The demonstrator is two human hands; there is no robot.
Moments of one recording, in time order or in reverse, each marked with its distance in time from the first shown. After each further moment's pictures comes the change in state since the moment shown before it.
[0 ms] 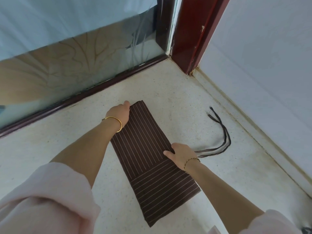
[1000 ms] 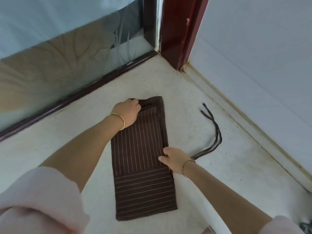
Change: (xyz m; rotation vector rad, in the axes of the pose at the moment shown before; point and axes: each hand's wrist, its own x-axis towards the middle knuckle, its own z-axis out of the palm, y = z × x) left_hand 0.021 0.047 -0.007 0.256 0.089 0.415; right_hand -0.006 0.013 -0.003 0.215 -0.179 -0.050
